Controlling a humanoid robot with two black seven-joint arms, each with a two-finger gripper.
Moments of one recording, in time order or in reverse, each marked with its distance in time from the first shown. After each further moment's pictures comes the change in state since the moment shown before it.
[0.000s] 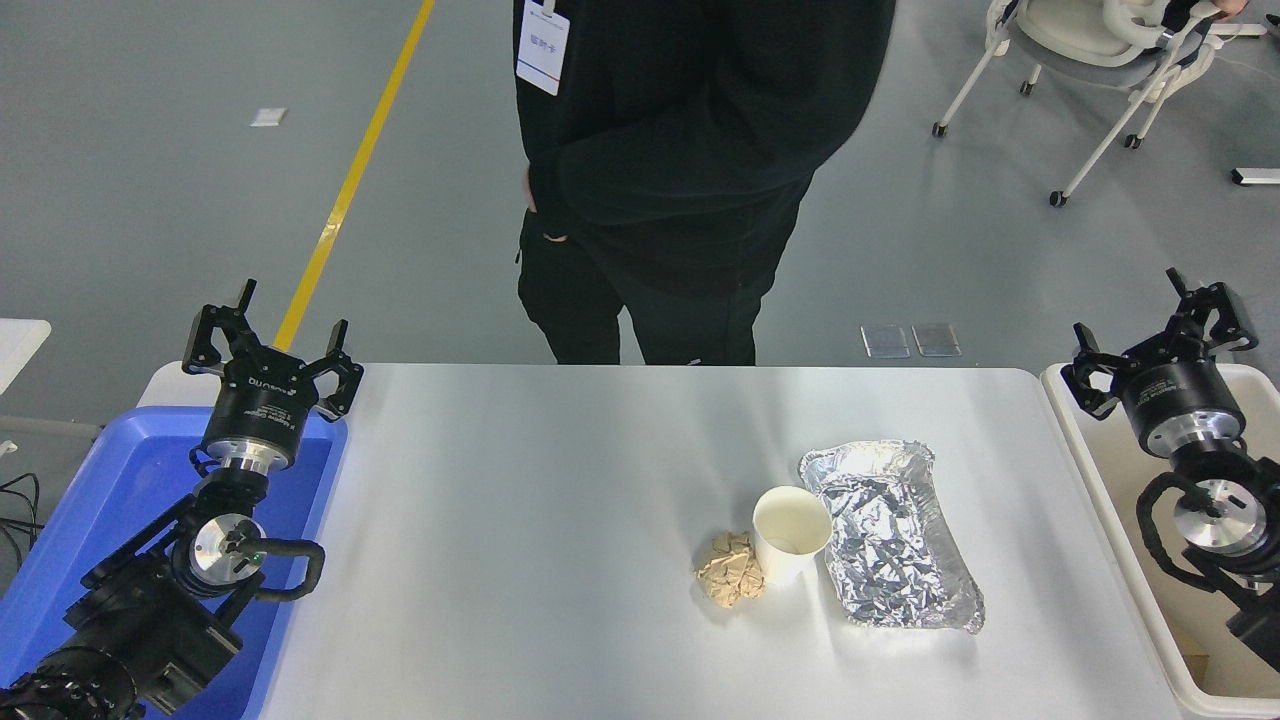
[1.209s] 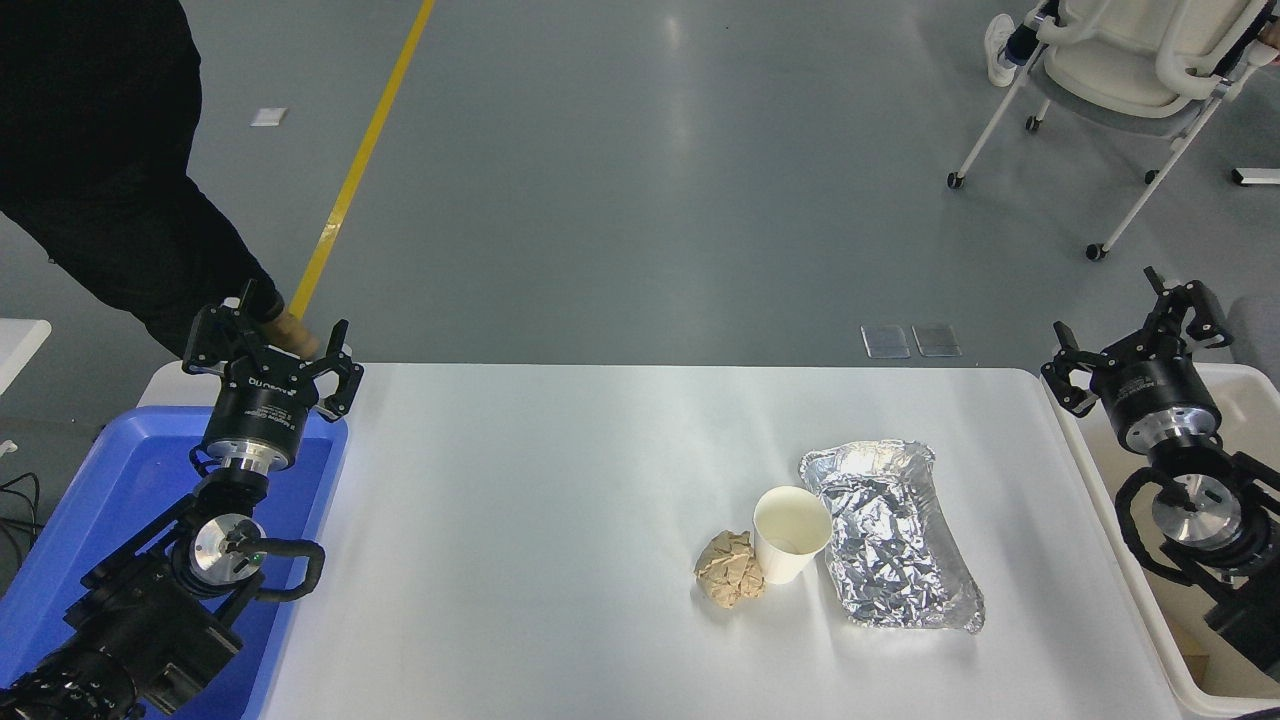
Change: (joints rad) left arm 0.000 0.000 0.000 0.000 0.000 0.000 0.000; right arm 0.017 0.037 -0.006 -0.002 0.001 -0.018 -0.003
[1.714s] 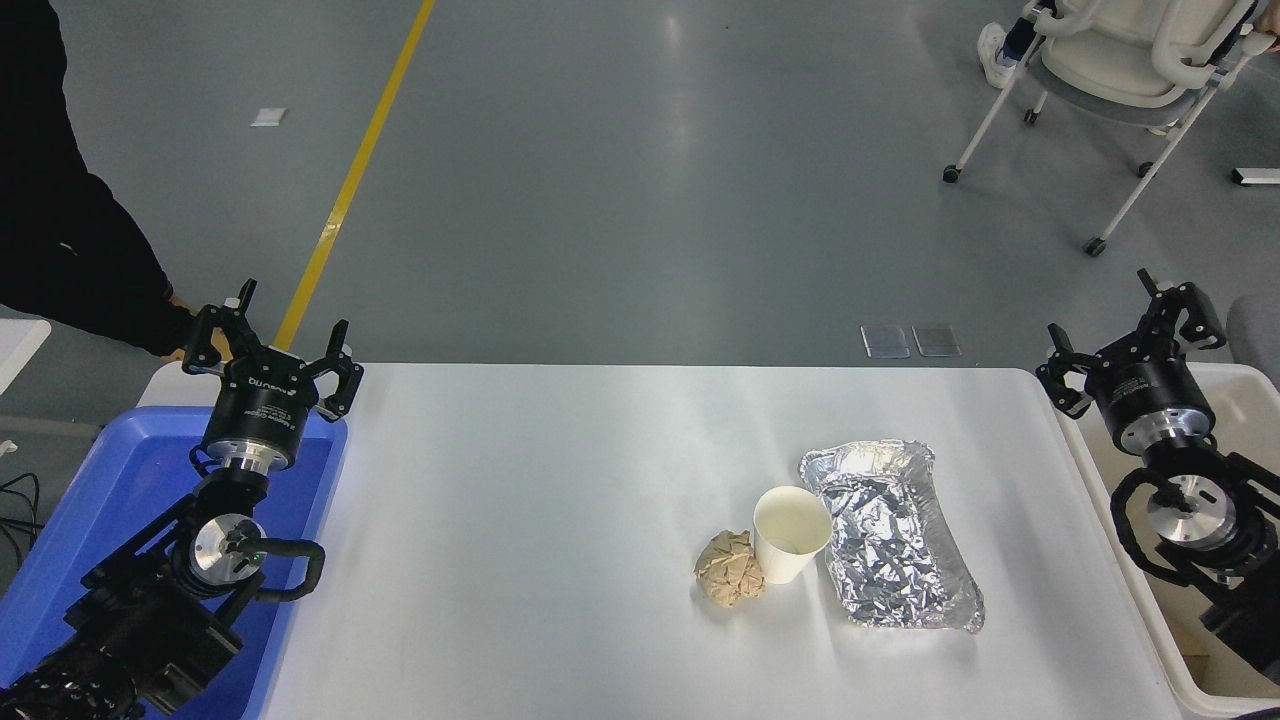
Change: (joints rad) left arm 0.000 0.000 0.000 0.000 0.000 0.000 0.000; right arm 0.037 -0.022 -0.070 0.000 -0.001 -0.004 -0.001
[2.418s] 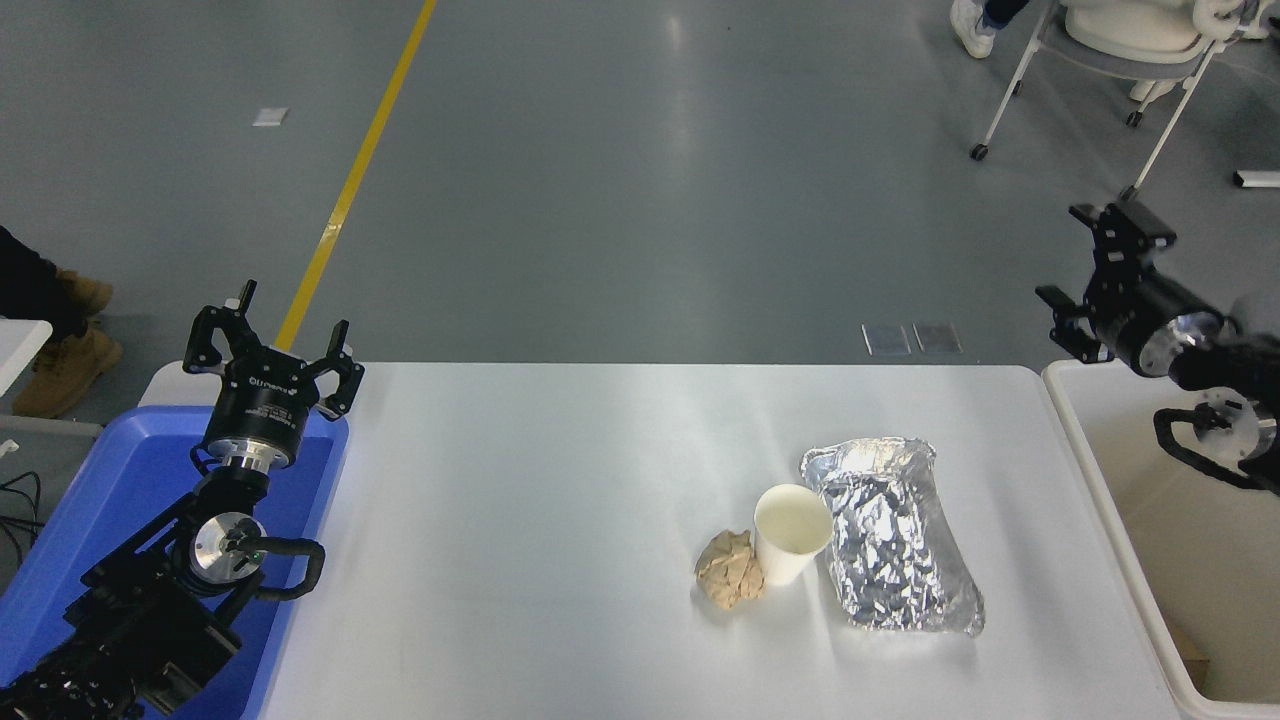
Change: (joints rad) left arm -0.001 0.000 0.002 -0.001 0.000 -0.002 0.002; right arm 0.727 -0.019 -1.382 0.052 0.101 -0.030 -0.012
